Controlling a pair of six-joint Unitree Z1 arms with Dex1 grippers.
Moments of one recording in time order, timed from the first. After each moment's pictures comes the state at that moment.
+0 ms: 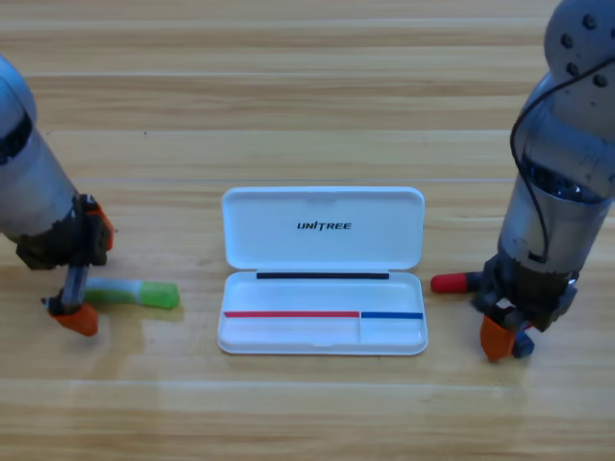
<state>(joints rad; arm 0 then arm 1) -0.53 1.81 -1.01 0.54 0.09 0.97 0.80 2.06 -1.34 0.82 -0.04 0.09</state>
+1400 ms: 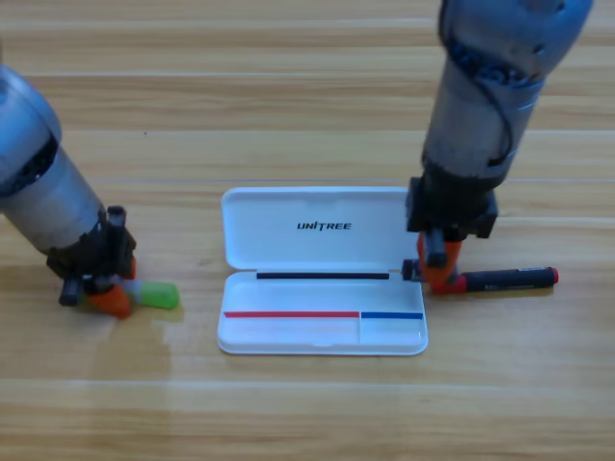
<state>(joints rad) -0.52 1.89 -0.97 0.41 0.04 1.00 0.83 2.18 -1.86 1.18 0.05 -0.72</state>
